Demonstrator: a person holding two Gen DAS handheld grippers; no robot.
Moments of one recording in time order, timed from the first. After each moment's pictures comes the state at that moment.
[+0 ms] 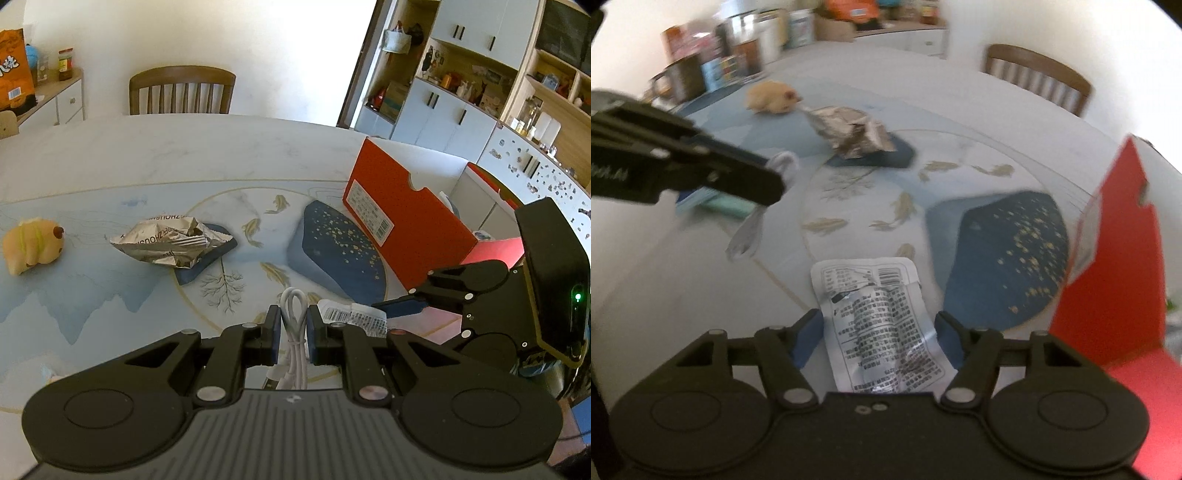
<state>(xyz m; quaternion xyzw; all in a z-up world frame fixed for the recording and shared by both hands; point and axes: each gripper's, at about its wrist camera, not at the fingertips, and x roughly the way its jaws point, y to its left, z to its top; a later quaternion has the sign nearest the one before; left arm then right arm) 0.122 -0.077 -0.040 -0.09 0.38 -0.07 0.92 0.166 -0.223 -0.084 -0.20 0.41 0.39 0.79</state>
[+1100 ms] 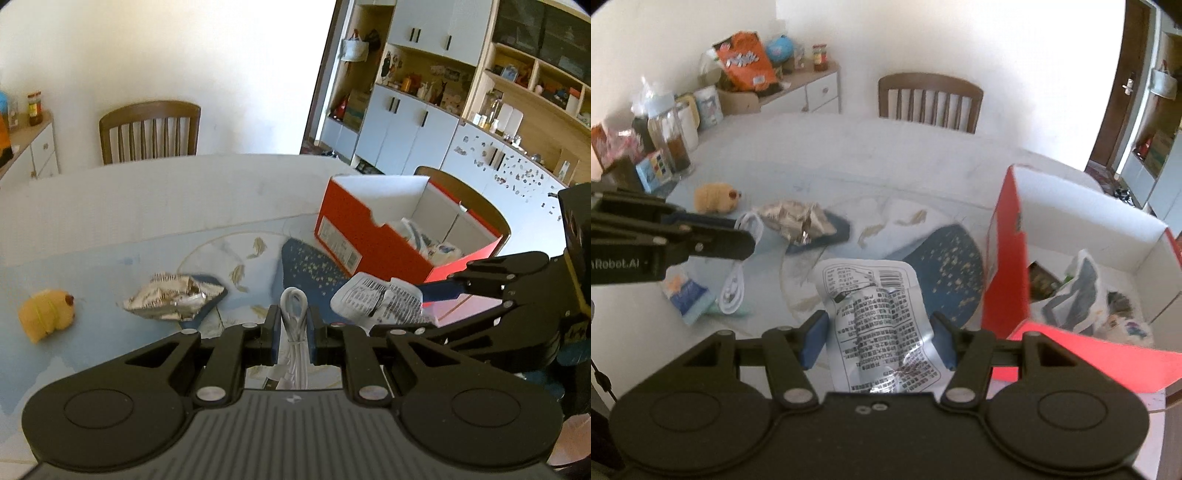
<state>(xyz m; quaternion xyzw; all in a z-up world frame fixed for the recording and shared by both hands) 0.111 -0.064 0.020 -0.05 0.35 -0.13 0.93 0.137 -0.231 0.004 -0.11 0.39 0.26 0.88</state>
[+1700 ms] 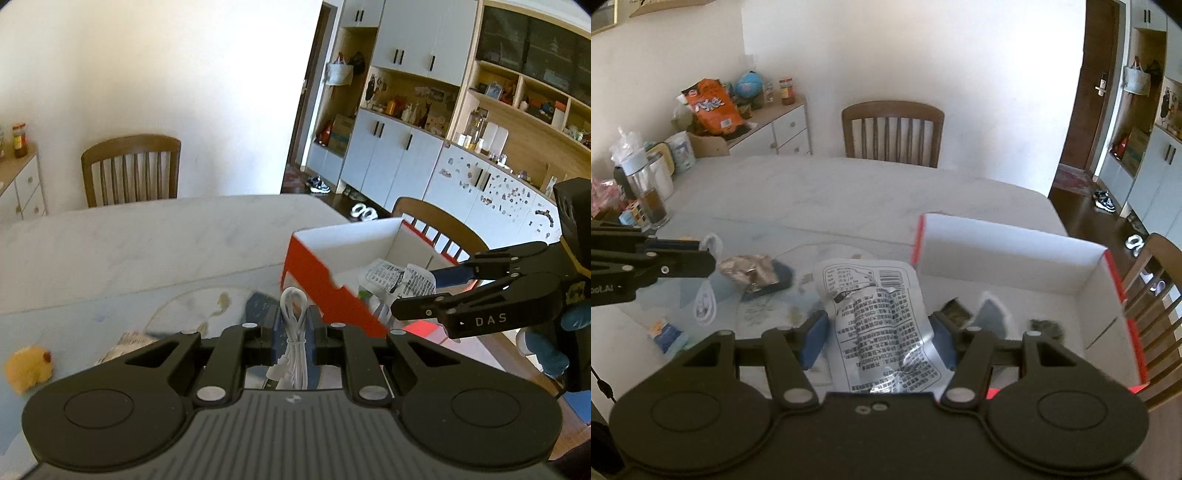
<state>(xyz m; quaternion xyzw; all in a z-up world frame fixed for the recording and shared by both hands) 0.137 -0.111 0.066 -0.05 0.30 -0.14 0.94 0.176 -0.308 0.054 -0.08 0.37 0.23 0.89</state>
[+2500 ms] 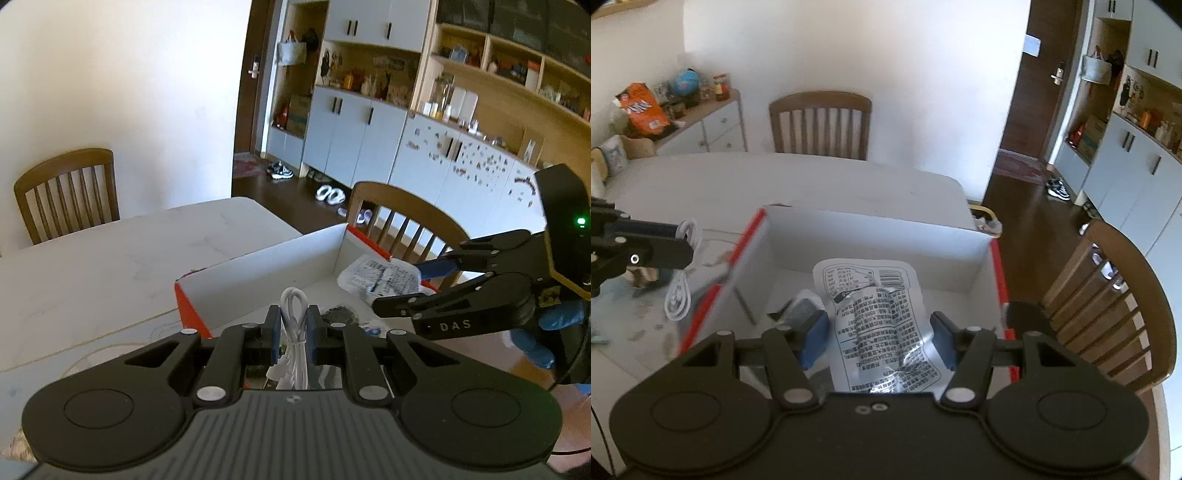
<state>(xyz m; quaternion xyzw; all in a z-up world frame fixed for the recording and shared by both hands) 0.250 -0.249 0.065 0.00 0.33 -0.19 0.92 0.247 -0.417 0.033 -0.10 0.38 0.16 0.90</state>
